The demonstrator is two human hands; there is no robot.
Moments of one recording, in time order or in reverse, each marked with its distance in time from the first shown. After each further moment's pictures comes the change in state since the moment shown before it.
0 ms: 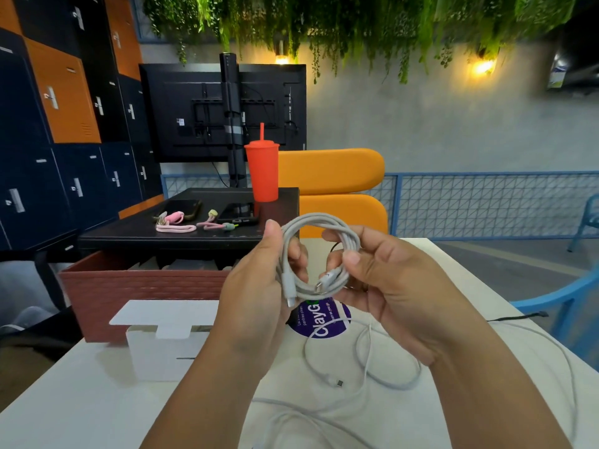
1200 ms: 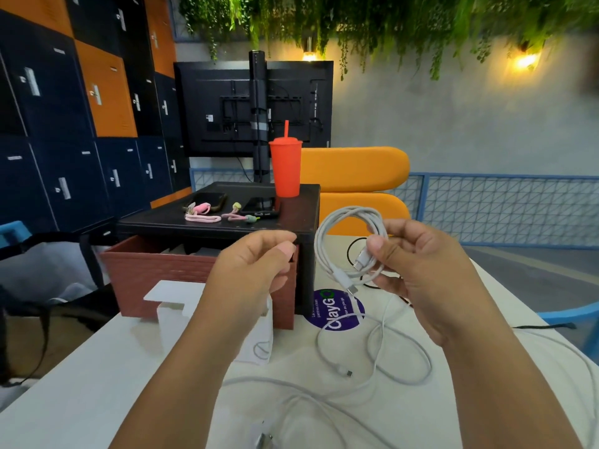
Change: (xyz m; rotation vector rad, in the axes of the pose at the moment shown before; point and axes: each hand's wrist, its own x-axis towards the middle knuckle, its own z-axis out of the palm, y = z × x) left_hand -0.008 0.012 -0.024 0.444 0.224 0.084; right_hand 0.000 -0.003 -0.012 -0.239 0.286 -0.070
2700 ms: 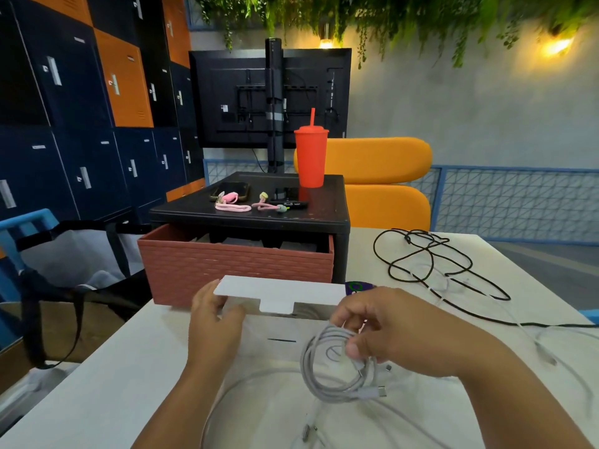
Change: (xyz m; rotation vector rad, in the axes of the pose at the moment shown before) left_hand 0.022 -0.124 -0.081 0.188 0.296 -0.019; right_hand -0.007 0.036 0.040 -0.765 -0.676 0.119
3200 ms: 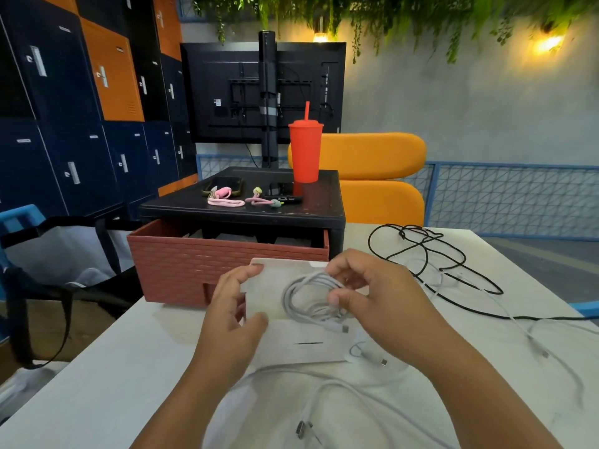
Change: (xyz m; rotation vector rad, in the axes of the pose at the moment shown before) left_hand -0.019 0.015 0.001 -0.155 -0.336 0.156; right_hand 0.011 -0.006 0.013 0.064 0.486 -0.143
